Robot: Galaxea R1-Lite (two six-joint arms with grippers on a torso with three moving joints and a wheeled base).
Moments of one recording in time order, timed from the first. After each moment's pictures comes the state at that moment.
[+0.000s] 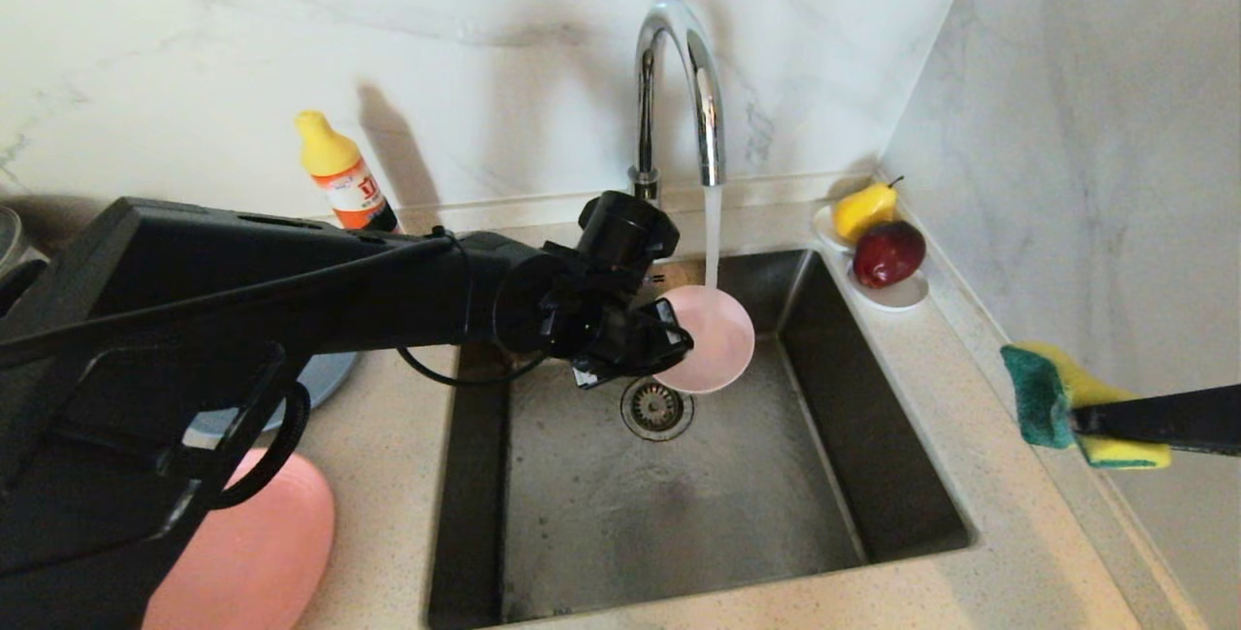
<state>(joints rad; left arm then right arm) -0.66 2.20 -1.77 0.29 0.17 -0.77 0.30 1.13 -1.19 0.59 0.47 0.45</state>
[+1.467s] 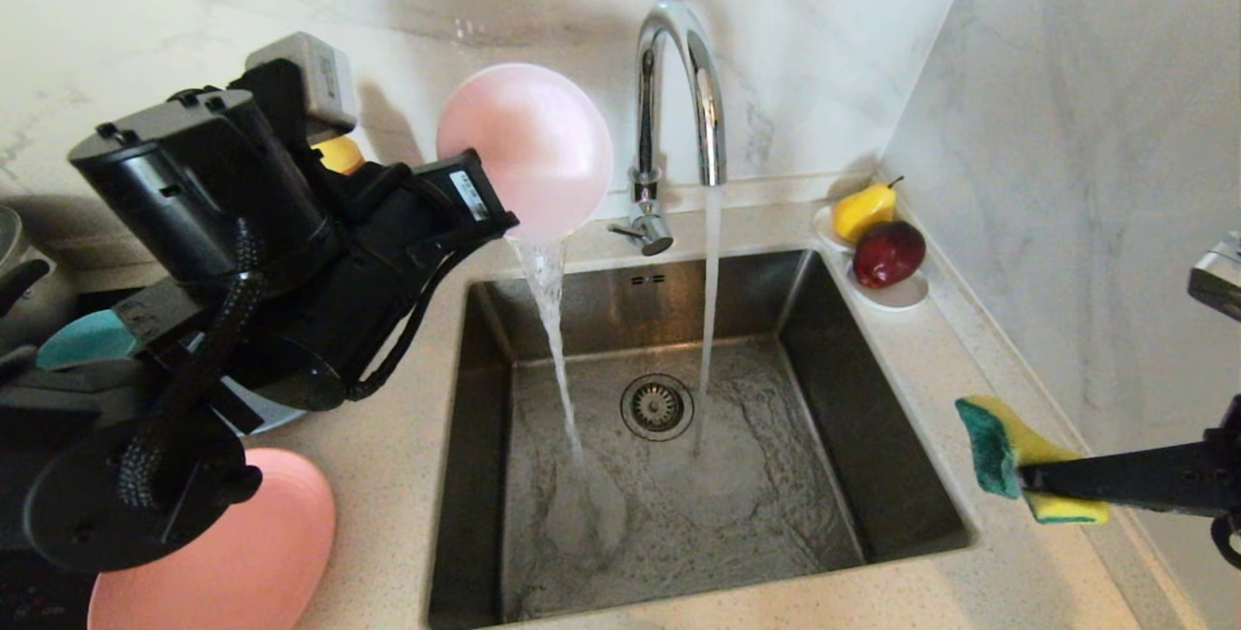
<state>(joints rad) -0.59 1.64 -0.90 -1.02 0.45 -0.14 0.30 1.15 -1.02 0.46 0.54 0.45</state>
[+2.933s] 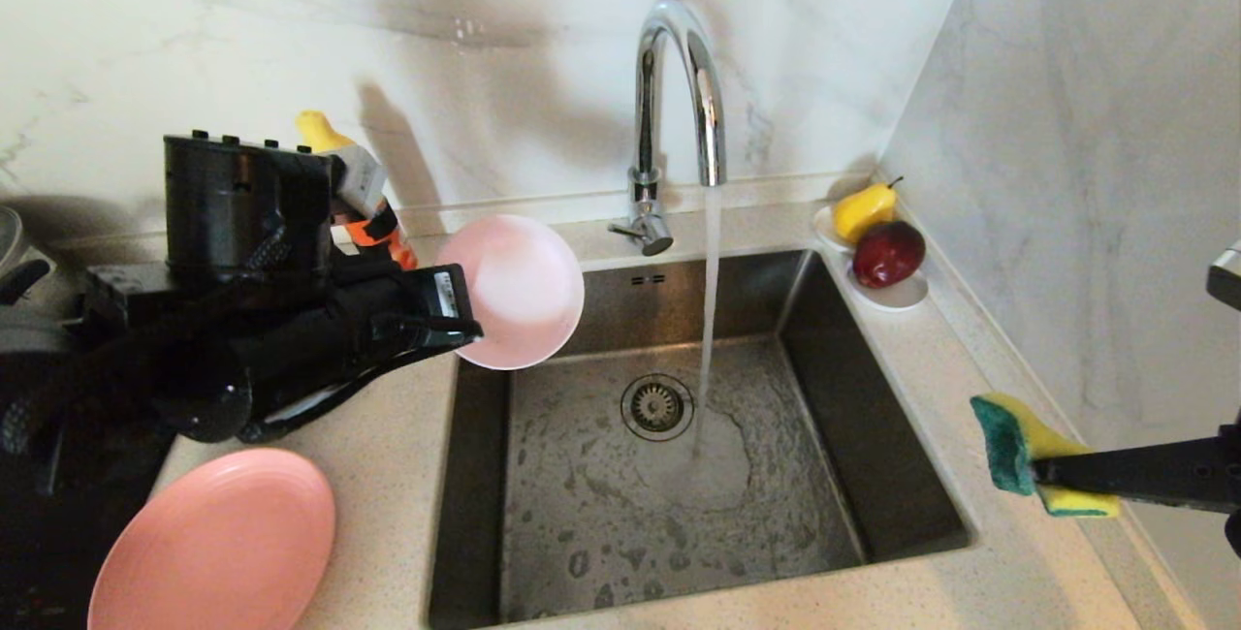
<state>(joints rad) -0.49 1.55 -1.00 -0.22 0.31 -0.31 0.26 1.13 -1.02 0.46 0.54 0.45</state>
